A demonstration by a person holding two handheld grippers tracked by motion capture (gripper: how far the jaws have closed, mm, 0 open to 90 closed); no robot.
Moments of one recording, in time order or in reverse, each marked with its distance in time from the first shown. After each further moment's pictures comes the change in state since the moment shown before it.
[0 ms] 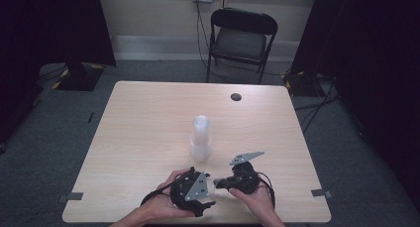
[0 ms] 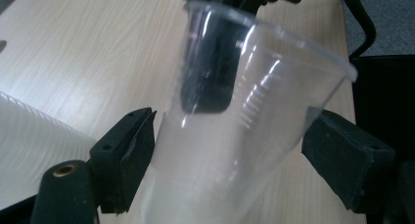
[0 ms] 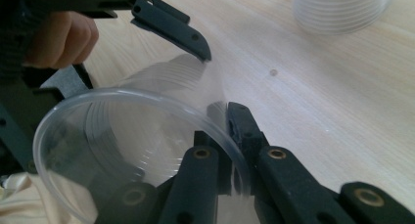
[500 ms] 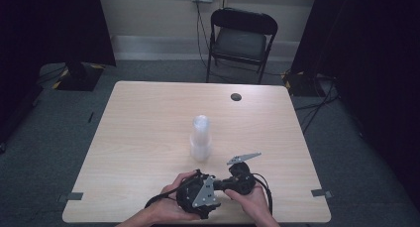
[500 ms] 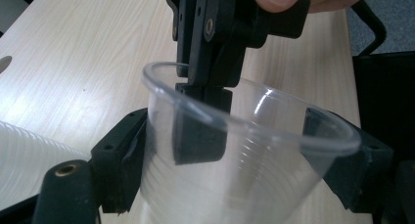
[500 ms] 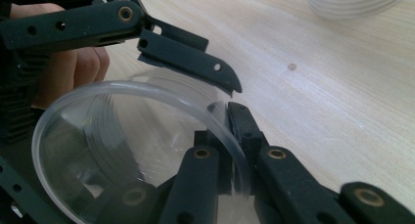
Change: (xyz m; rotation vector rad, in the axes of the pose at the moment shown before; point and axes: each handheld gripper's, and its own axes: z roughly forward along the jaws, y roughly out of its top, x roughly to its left) left arm -0.010 0.007 0.011 0.002 0.035 0.035; right arm 0.003 -0.002 0.011 0.000 0.036 0.104
